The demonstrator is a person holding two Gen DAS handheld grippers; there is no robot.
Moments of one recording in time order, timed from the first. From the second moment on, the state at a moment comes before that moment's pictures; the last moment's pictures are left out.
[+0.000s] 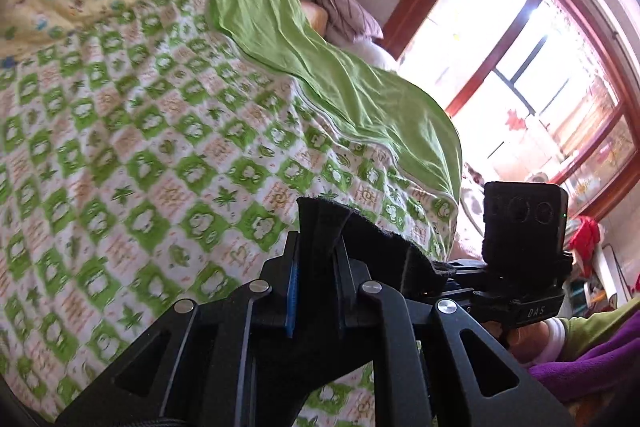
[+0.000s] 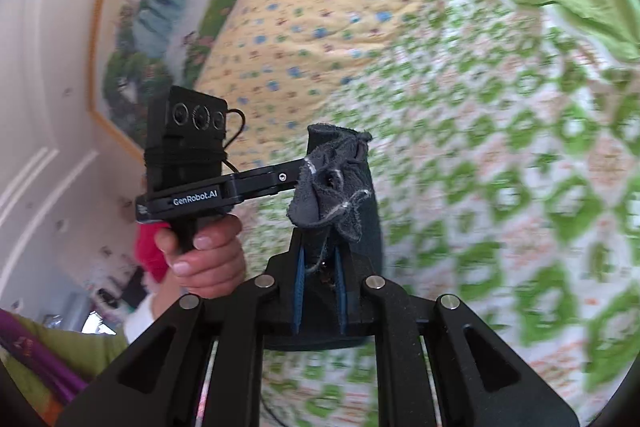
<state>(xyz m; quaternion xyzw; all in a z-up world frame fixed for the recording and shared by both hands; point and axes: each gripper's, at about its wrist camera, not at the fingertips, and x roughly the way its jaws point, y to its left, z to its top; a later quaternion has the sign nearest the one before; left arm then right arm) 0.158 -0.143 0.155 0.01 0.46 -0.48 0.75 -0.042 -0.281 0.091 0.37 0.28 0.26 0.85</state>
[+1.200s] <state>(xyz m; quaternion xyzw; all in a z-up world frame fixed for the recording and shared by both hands) 0.095 0.056 0.053 -0.16 0.49 -0.32 0.80 0.007 -0.106 0.014 0.25 0.45 0.37 0.77</state>
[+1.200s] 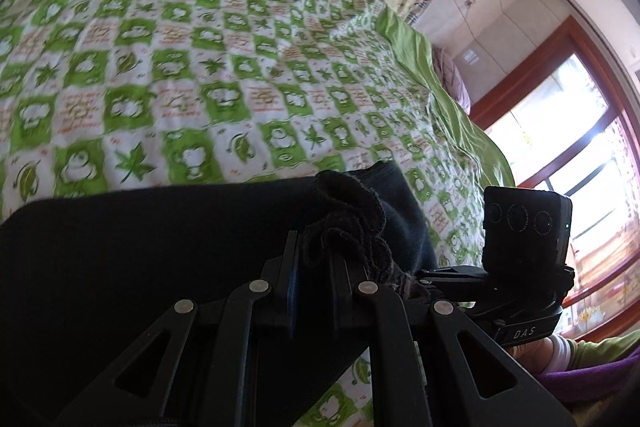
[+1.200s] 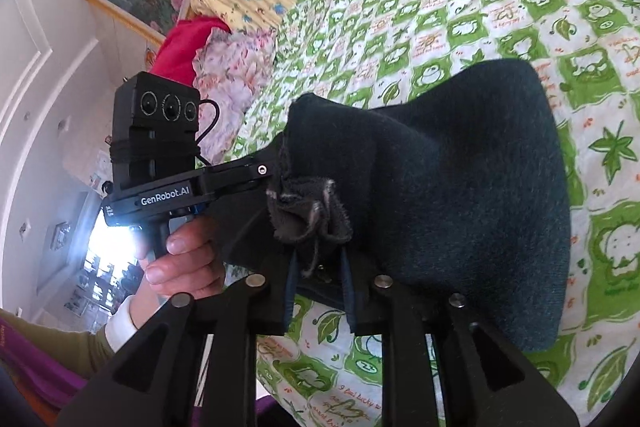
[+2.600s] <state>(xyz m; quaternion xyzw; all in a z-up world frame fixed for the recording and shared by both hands) -0.059 0.217 0.069 -0.34 0.42 -0.05 0.84 0.002 -0.010 0.056 0.15 0.44 0.47 0.75</state>
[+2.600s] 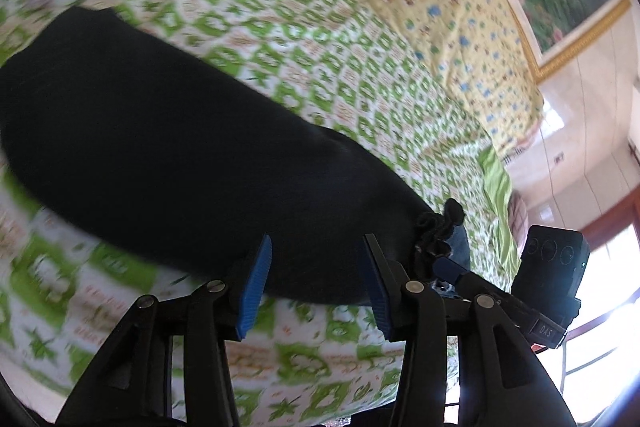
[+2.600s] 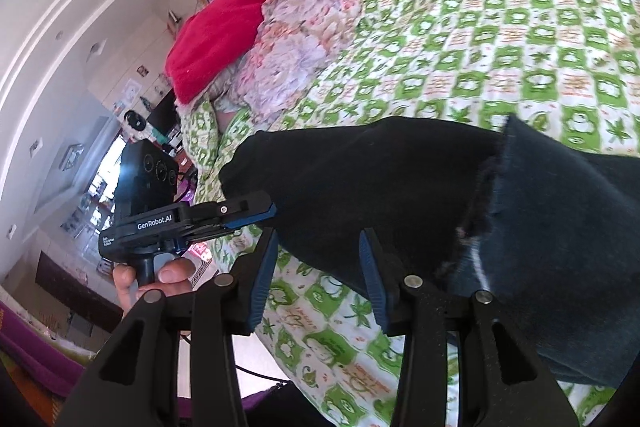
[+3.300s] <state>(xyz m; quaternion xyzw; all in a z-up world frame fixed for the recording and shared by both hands) -0.123 0.289 0.070 -0.38 0.38 0.10 0.84 0.025 0.075 0.068 0.09 0.44 0.53 0.72</state>
